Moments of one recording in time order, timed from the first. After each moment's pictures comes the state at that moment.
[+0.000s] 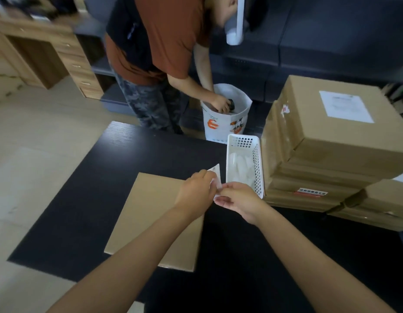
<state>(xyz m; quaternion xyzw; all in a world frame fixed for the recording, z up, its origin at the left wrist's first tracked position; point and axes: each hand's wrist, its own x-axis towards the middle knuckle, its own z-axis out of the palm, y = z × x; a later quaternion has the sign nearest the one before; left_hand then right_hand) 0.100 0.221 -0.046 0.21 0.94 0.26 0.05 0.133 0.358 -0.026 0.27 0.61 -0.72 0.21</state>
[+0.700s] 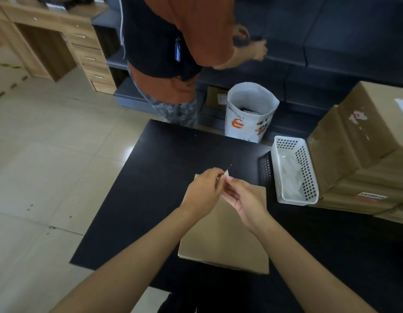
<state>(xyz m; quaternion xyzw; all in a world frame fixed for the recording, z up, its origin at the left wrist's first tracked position) 0.061 0.038 -0.052 0.17 0.89 0.42 0.08 0.108 0.160 -0.026 0.23 0.49 -0.84 0.07</state>
